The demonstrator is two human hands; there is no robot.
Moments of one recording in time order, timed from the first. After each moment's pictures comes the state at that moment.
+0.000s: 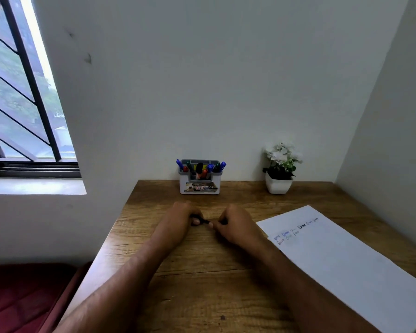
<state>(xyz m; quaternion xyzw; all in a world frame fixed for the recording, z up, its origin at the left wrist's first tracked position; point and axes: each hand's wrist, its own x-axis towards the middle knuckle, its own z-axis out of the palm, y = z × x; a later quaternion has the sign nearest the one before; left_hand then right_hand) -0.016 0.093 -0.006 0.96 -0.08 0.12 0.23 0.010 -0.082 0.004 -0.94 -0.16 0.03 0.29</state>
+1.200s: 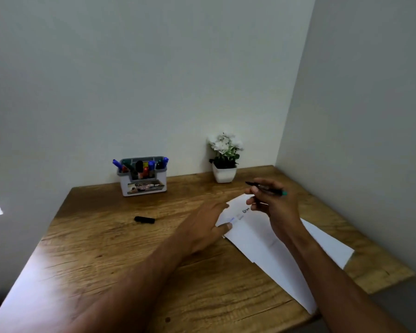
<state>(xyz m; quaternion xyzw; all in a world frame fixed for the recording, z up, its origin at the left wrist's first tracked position) 0.004 -0.066 -0.011 0.93 -0.25 0.05 0.27 0.010 -0.274 0.012 -0.63 -0.06 -0.15 0.76</state>
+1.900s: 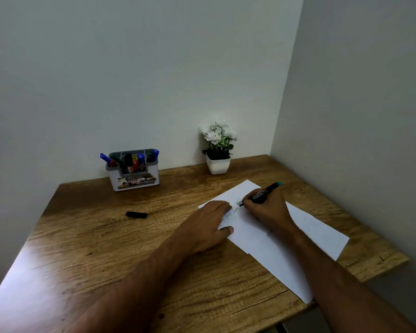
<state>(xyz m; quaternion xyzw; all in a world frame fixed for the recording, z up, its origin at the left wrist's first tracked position) 0.008 -0.081 -0.030 0.94 -0.28 0.01 0.20 0.022 -0.283 -0.019 -0.83 0.00 -0.15 0.53</state>
